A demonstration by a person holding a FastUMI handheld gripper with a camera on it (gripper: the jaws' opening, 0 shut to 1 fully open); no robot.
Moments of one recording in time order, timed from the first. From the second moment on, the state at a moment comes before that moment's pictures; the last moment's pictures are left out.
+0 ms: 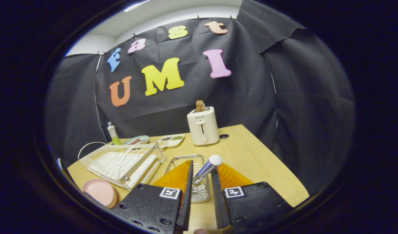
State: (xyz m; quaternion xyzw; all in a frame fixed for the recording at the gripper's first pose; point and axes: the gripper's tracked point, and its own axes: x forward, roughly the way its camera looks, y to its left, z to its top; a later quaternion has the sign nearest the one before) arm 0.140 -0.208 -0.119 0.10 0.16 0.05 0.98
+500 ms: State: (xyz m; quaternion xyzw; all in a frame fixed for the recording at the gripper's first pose) arm 0.141 -0.189 -0.106 0.16 0.20 0.05 0.96
